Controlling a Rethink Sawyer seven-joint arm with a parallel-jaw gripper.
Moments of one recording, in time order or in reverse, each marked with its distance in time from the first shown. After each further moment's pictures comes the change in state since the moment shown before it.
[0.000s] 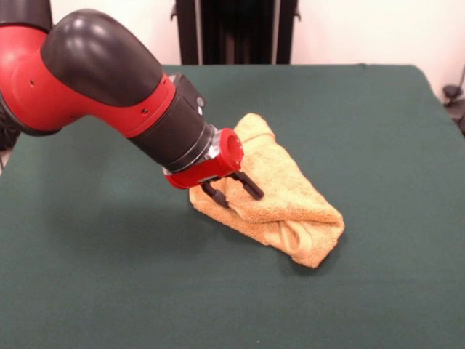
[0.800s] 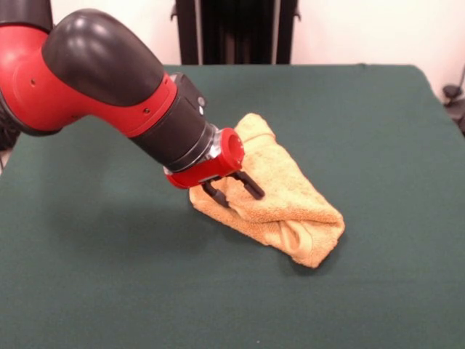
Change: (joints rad) arm 0.001 -0.001 0.002 0.000 -0.006 0.005 0.000
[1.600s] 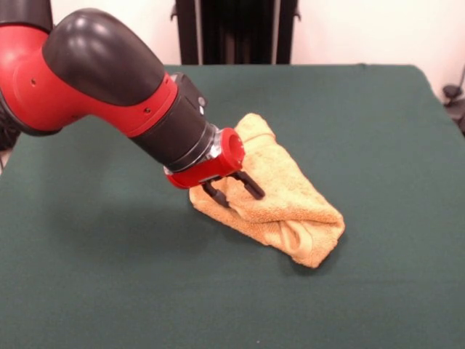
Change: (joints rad) arm -0.001 0.000 0.004 0.000 -0.007 0.000 0.000
